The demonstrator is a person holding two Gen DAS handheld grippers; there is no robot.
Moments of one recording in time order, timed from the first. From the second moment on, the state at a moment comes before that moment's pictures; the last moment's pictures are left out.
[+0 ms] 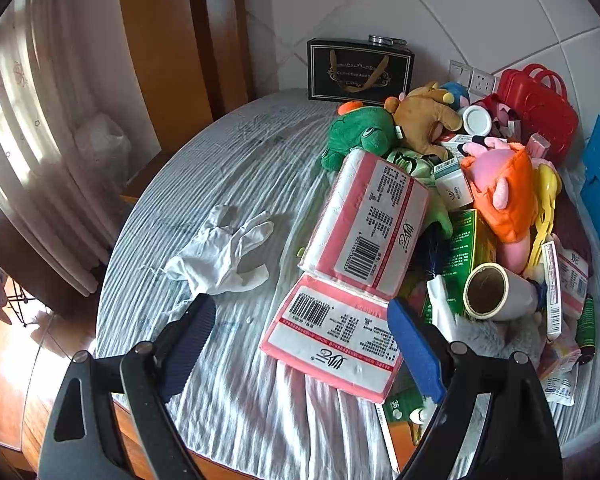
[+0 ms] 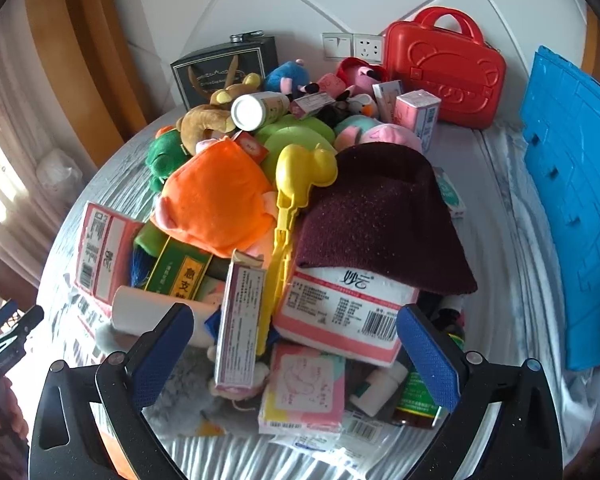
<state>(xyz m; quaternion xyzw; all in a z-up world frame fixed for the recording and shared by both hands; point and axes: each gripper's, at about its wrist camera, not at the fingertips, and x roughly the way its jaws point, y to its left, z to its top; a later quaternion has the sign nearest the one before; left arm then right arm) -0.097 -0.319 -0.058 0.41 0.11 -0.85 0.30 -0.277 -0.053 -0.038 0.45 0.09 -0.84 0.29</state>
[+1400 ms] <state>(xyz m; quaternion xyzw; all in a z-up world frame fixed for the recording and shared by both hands) -0.200 -0.323 -0.053 0.42 0.04 -0.89 0.15 -0.286 -0.102 -0.080 0.53 0.10 -0.81 0.24</state>
